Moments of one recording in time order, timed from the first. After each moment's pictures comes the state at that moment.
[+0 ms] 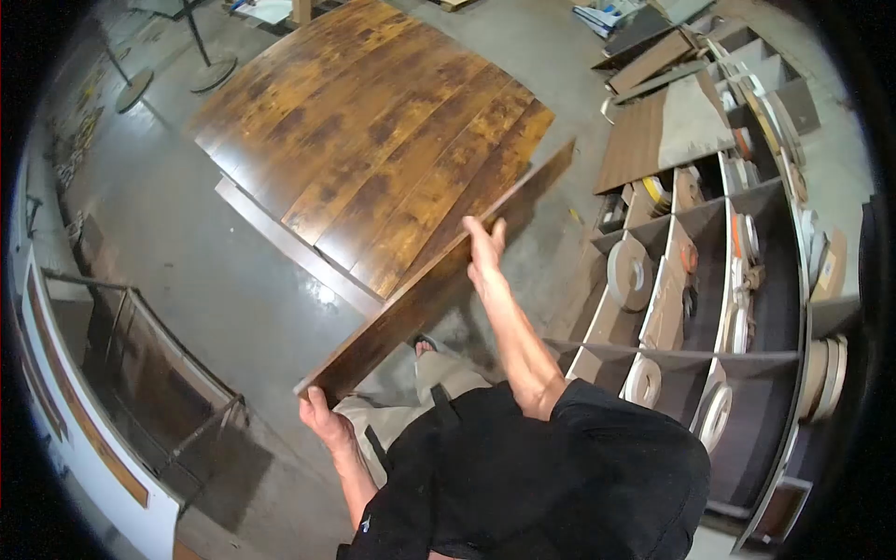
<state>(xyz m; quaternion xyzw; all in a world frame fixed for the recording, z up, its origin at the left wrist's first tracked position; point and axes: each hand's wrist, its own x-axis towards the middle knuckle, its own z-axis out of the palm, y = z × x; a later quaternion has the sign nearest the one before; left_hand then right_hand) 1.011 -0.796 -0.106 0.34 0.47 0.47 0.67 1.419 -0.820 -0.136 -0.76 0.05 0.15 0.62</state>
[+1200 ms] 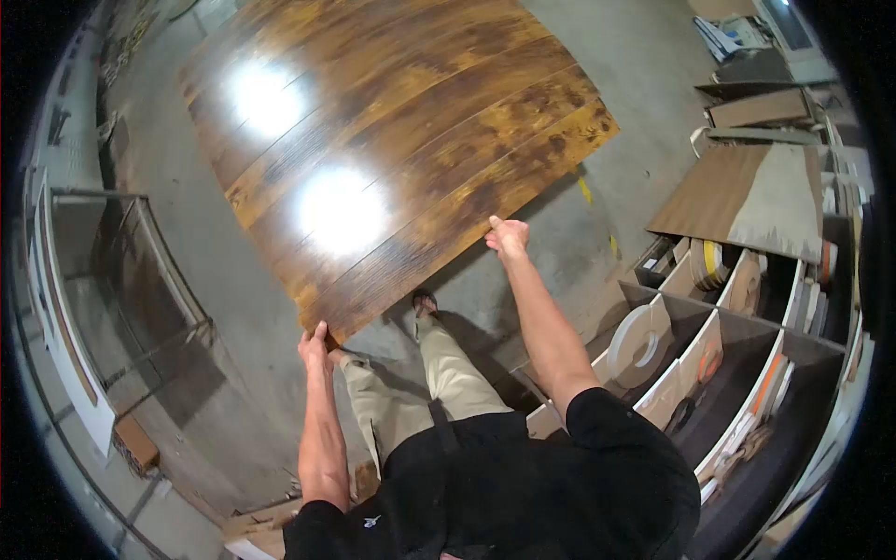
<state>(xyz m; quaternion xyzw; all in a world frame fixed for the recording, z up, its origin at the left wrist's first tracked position) 1.296 -0.851 -0.323 0.18 0.74 0.30 0.57 1.780 -0.876 -0.347 -0.78 0.07 0.38 0.49</state>
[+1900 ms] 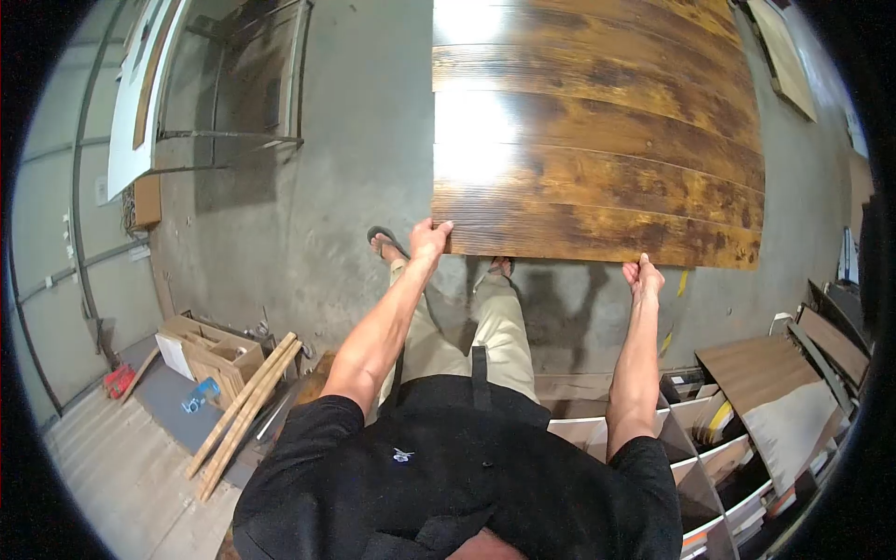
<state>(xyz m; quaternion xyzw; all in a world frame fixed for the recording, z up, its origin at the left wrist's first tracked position) 1.292 -0.853 -0.342 0.29 0.79 0.22 0.49 1.793 -0.866 -0.357 -0.80 0.10 0.43 0.40</state>
